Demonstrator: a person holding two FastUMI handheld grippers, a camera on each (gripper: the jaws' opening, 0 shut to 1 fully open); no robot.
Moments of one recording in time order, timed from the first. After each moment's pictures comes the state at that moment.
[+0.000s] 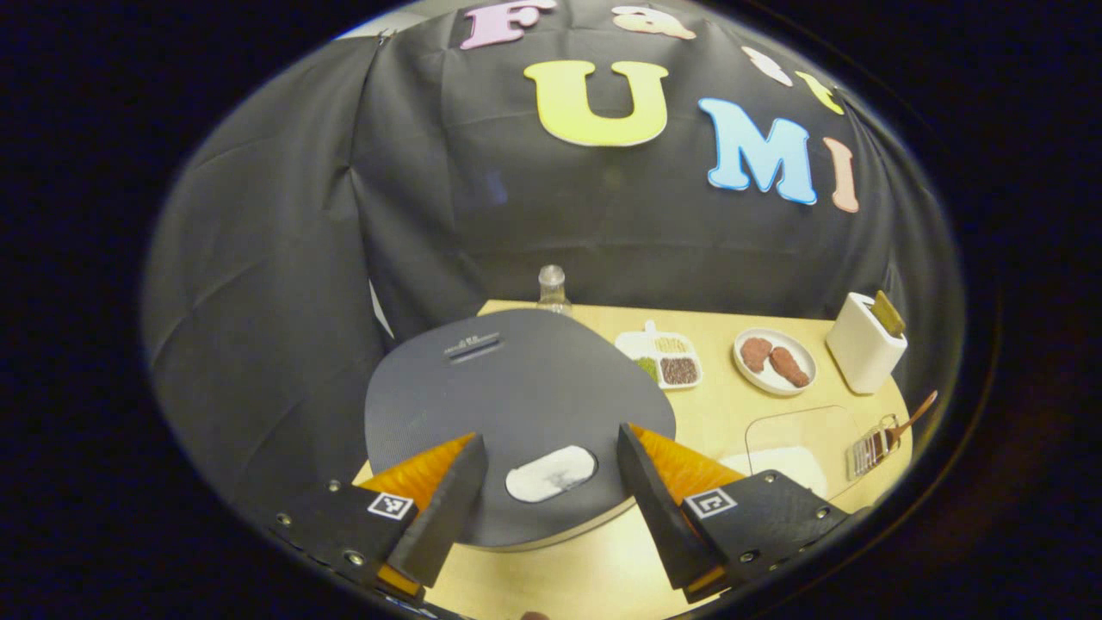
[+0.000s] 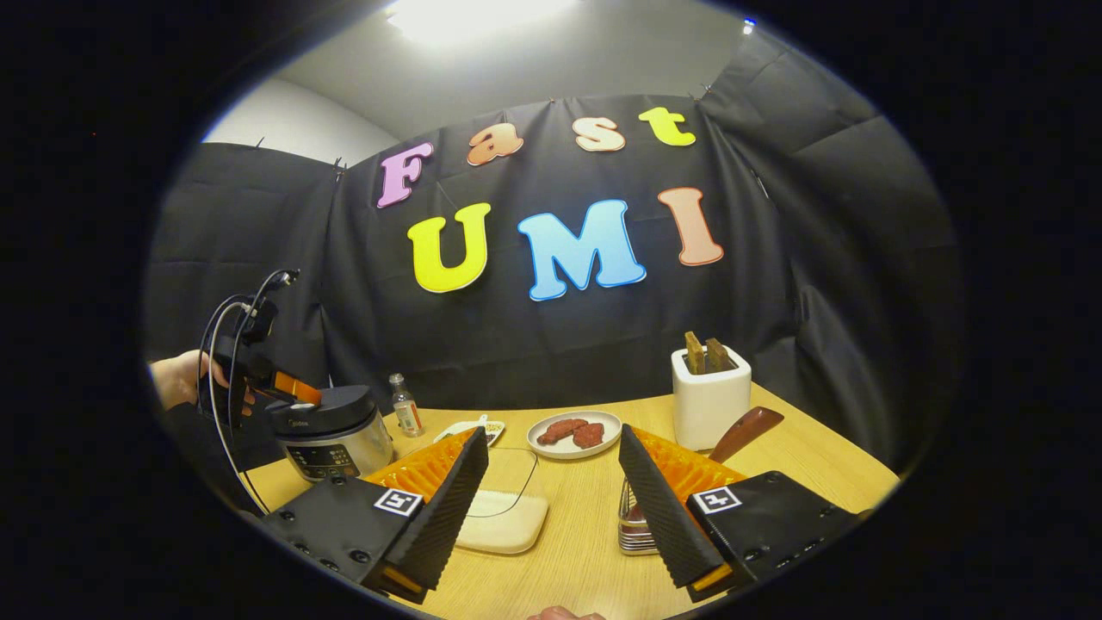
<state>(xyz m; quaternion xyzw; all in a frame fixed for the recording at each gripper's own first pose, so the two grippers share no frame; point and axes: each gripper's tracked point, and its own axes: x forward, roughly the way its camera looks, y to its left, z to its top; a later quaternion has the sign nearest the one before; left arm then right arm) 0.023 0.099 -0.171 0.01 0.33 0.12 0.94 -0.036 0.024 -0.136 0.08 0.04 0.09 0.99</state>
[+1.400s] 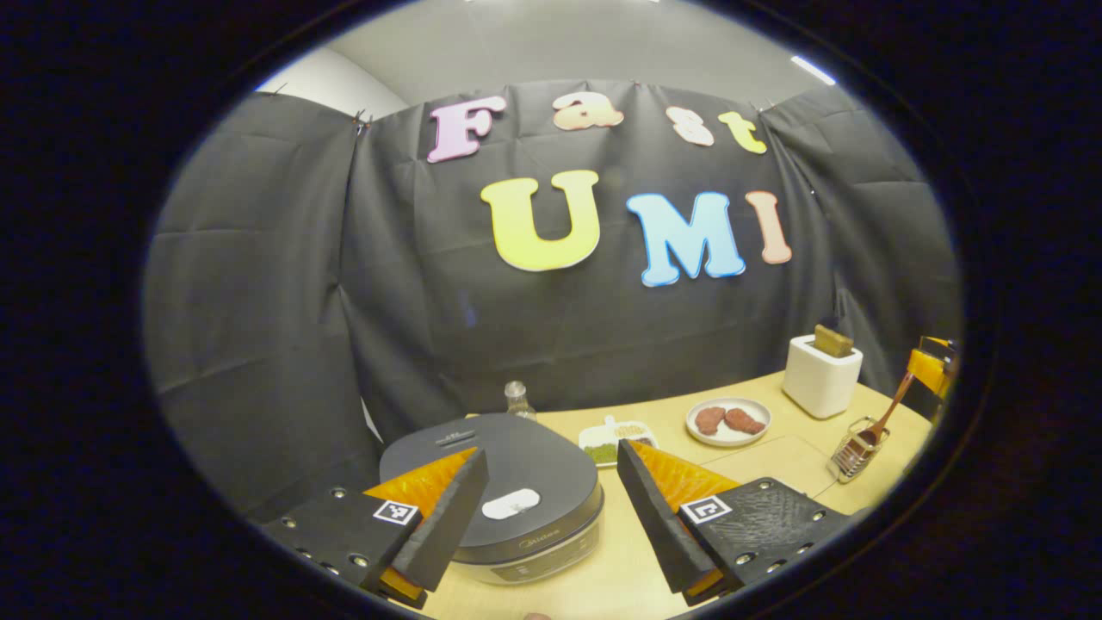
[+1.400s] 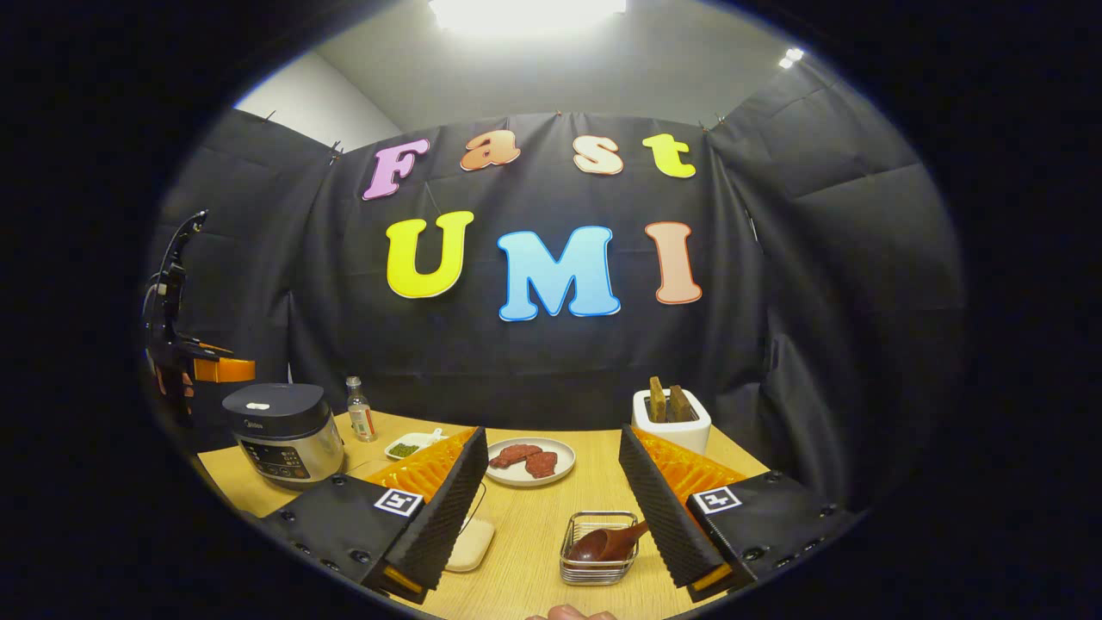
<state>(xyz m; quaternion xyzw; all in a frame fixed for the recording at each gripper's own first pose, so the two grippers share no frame) -0.024 0.030 -0.052 0.08 0.09 0.05 0.99 -0.006 -0.012 -0.077 0.02 0.00 0.03 1.00</state>
